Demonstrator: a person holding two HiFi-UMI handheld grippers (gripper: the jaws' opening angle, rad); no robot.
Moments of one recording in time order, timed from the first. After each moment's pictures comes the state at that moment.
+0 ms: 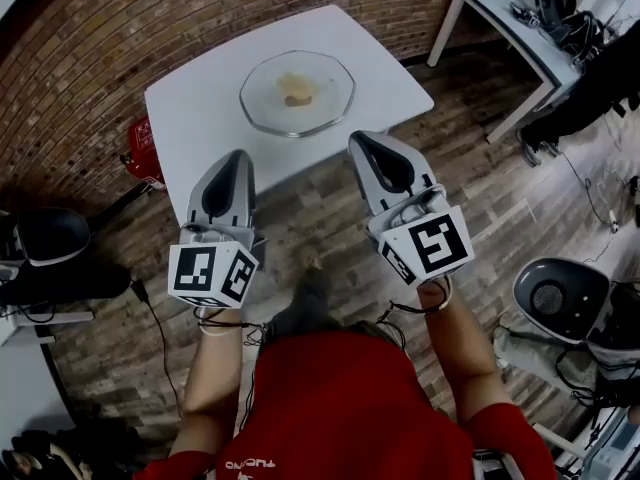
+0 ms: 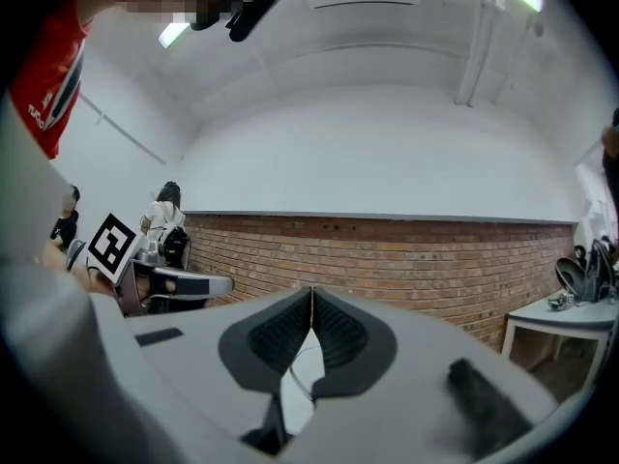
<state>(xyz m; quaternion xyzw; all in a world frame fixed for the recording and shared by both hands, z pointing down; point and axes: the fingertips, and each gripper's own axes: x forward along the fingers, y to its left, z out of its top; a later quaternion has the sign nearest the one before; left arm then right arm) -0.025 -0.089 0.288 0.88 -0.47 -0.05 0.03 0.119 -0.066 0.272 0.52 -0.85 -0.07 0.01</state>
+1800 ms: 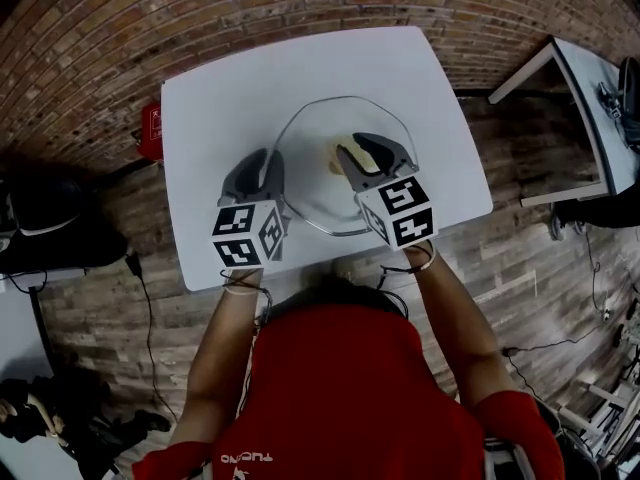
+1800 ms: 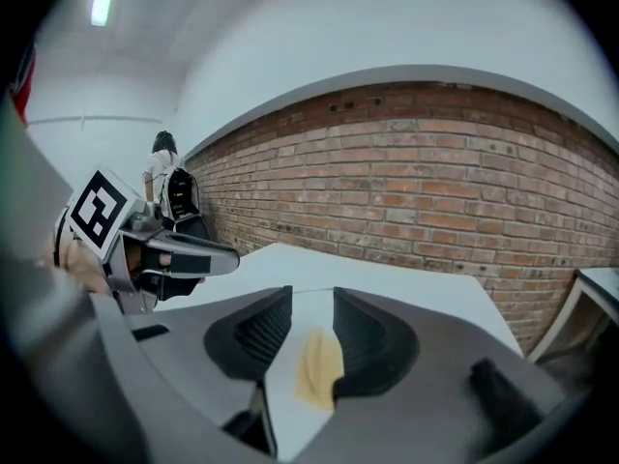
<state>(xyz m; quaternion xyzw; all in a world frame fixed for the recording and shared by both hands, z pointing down) -0.044 -0.386 0.439 0.79 -0.58 0.09 0.19 0.077 -0.403 0.436 0.40 -0.89 0.08 0.21</state>
